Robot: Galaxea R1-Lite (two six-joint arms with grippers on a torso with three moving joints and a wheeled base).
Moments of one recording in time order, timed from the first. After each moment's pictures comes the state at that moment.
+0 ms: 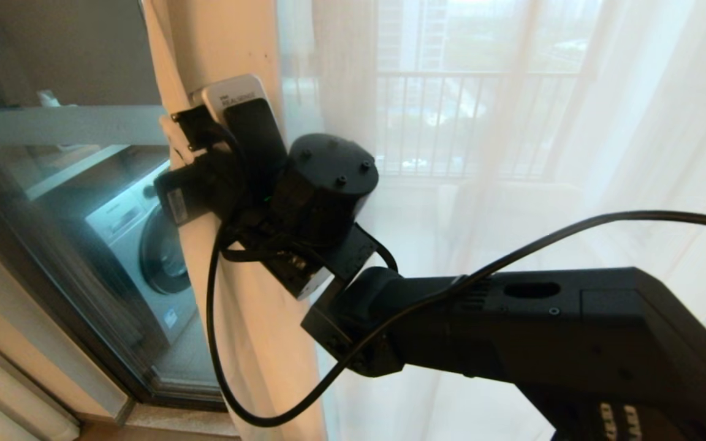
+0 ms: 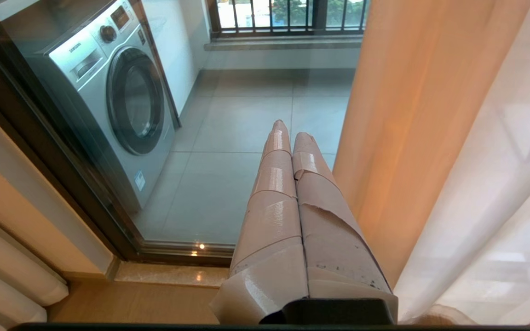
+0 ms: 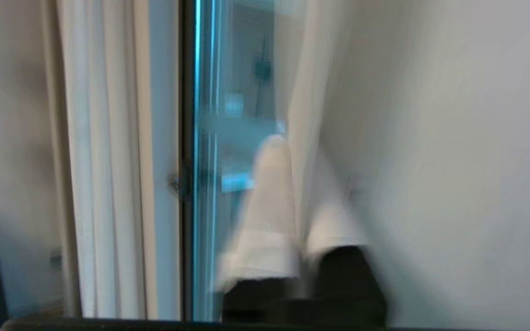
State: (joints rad) left arm 0.01 0.00 0.00 0.01 -0.01 0.04; right arm 1.04 2.40 -1.97 -0.96 -0.06 -0.18
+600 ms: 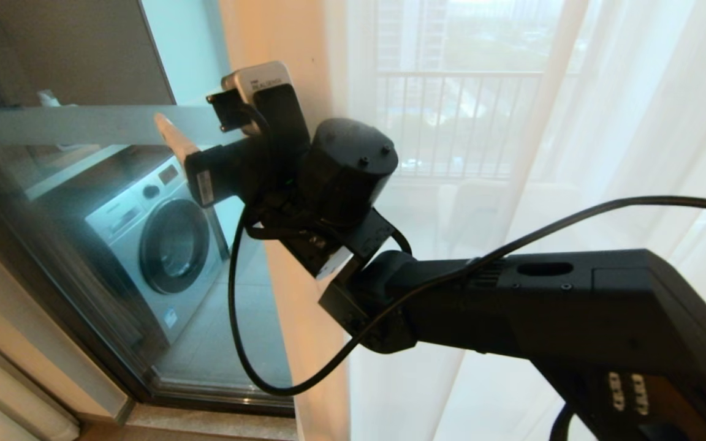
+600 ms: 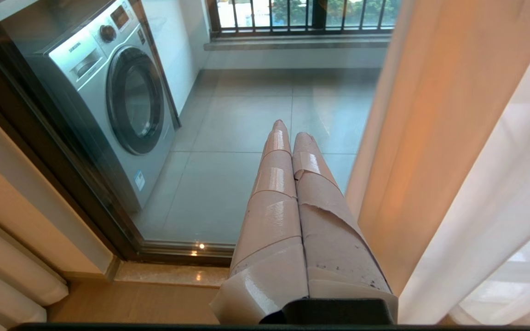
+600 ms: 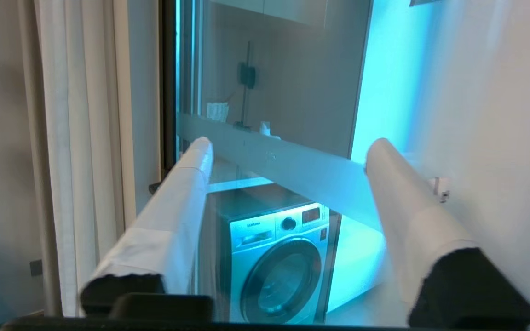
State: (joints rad) left arm 0.01 0.00 0.00 0.01 -0.01 0.04; right arm 1.00 2.37 -1.97 -0.96 -0.06 -0.18
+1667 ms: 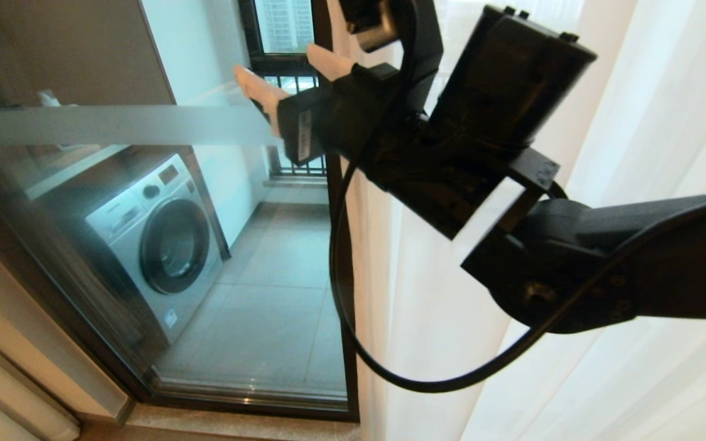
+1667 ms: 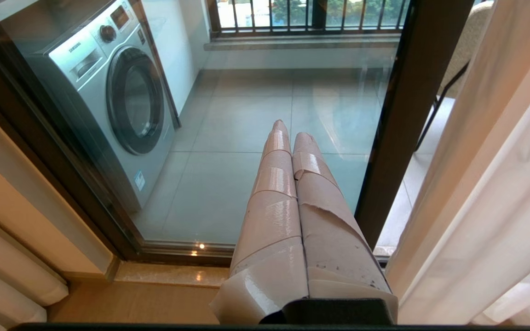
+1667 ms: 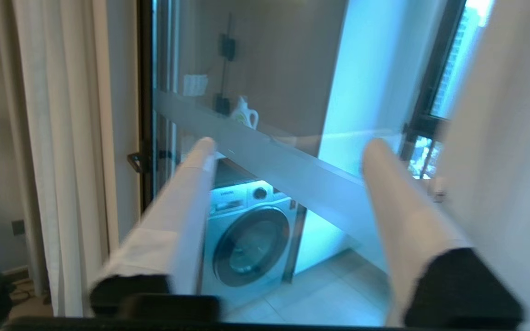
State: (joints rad) left arm 0.01 0.00 0.00 0.01 -0.01 0.04; right arm 0.92 1.96 -1.52 -0.90 -0.02 -0.20
